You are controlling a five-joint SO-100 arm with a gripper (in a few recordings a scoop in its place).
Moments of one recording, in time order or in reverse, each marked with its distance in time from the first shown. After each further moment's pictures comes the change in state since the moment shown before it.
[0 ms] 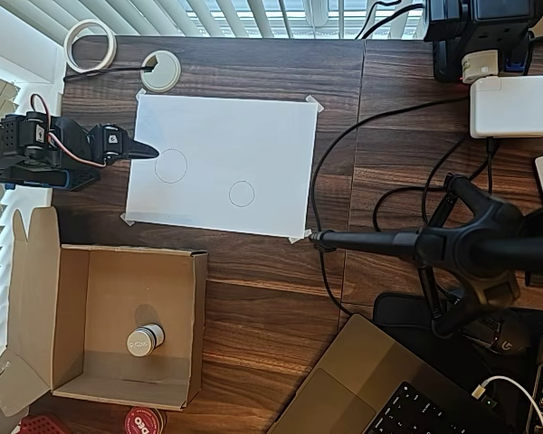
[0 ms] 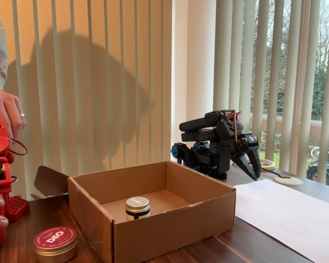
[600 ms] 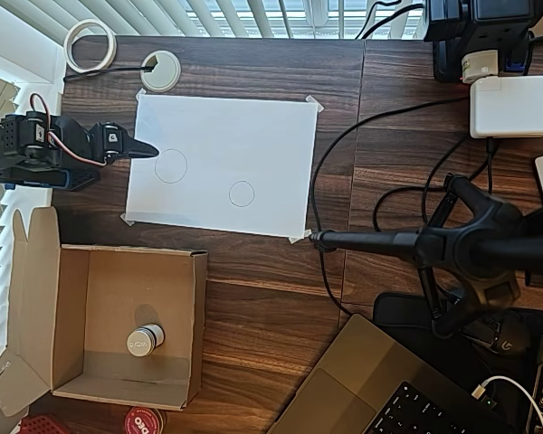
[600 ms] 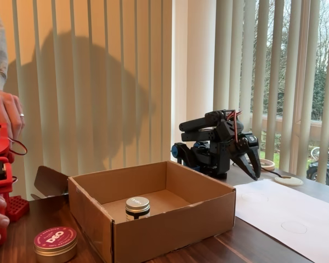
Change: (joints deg) arm 0.0 0.0 0.0 0.0 -0.6
